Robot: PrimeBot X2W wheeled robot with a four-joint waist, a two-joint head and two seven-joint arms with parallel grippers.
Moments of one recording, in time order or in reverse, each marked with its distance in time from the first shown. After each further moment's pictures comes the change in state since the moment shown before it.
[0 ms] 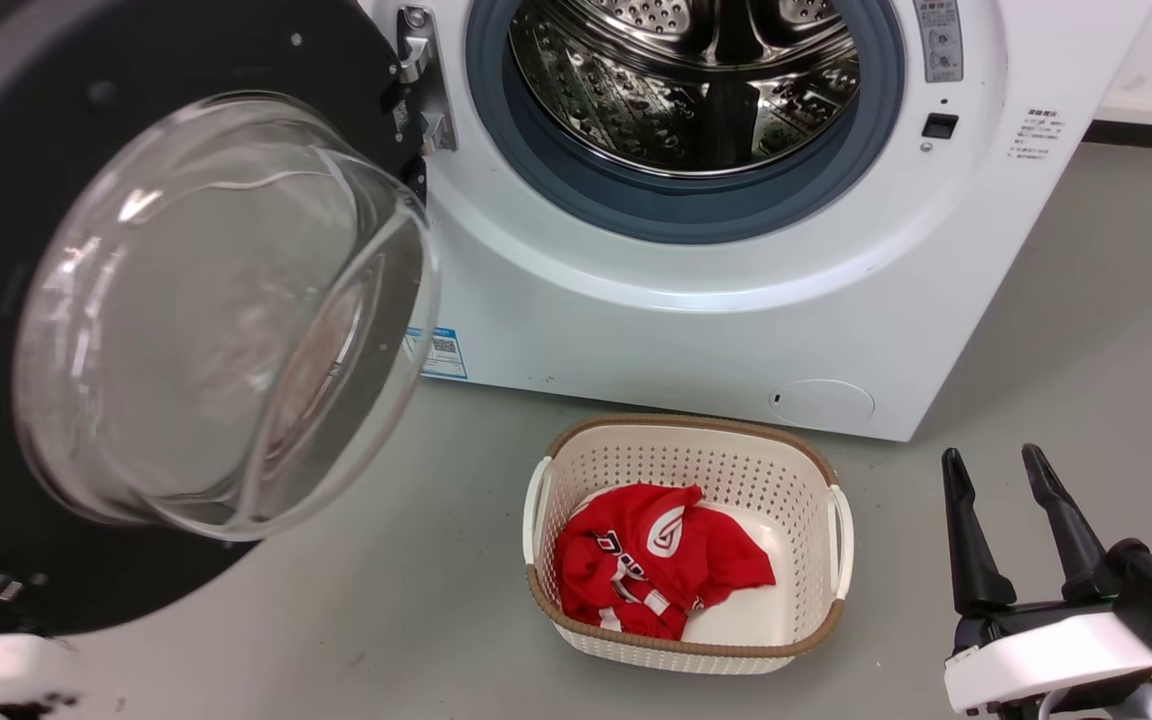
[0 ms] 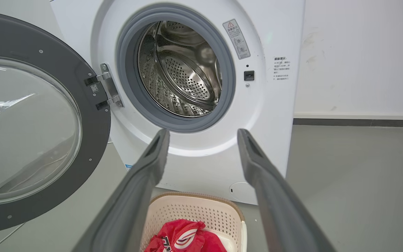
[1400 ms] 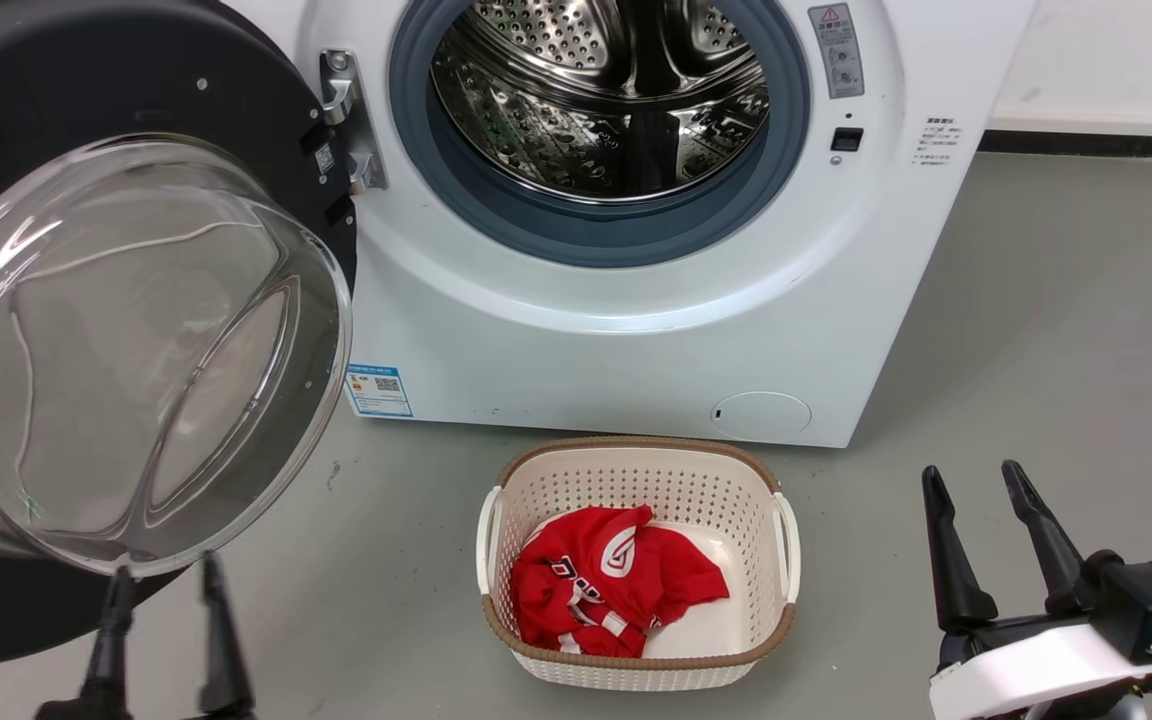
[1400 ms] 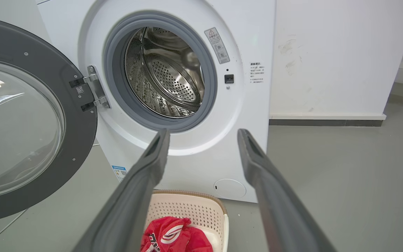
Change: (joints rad) left arm 0.200 -0.228 -0.122 -0.230 0.178 -0.036 0.000; right arm 0.017 0.000 0.020 0.004 -0.021 0.000 0.006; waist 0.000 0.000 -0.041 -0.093
